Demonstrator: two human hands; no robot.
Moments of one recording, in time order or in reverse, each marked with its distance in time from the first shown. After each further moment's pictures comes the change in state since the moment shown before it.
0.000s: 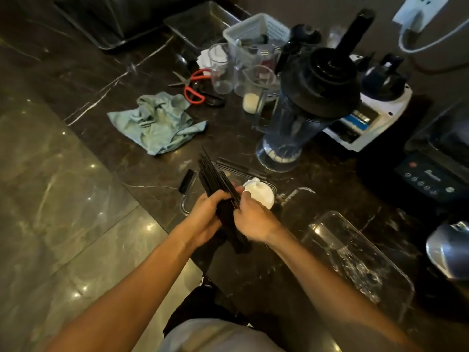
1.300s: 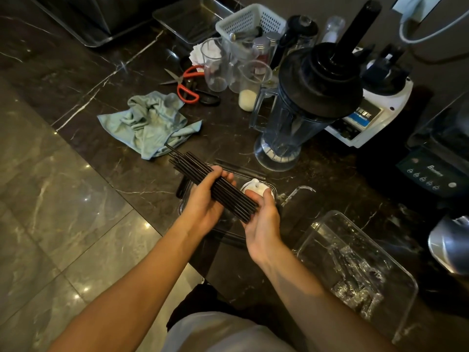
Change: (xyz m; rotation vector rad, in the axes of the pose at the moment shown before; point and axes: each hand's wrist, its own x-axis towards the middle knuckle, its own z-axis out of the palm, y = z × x) left_hand 0.033 0.024 0.004 -0.369 -0.059 0.113; right_hand -0.005 -0.012 0.021 1.532 0.287 0.376
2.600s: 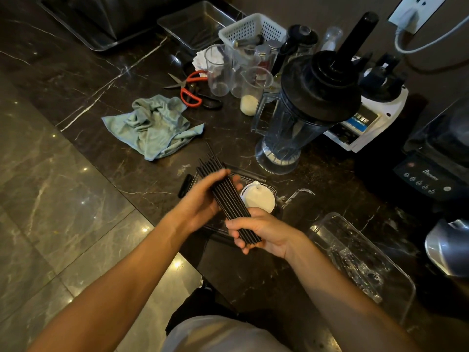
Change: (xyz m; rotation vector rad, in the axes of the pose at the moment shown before) left_hand -0.009 0.023 -0.008 0.322 -0.126 -0.153; right_hand 0.009 -0.025 -0.027 -0.673 -0.688 0.186
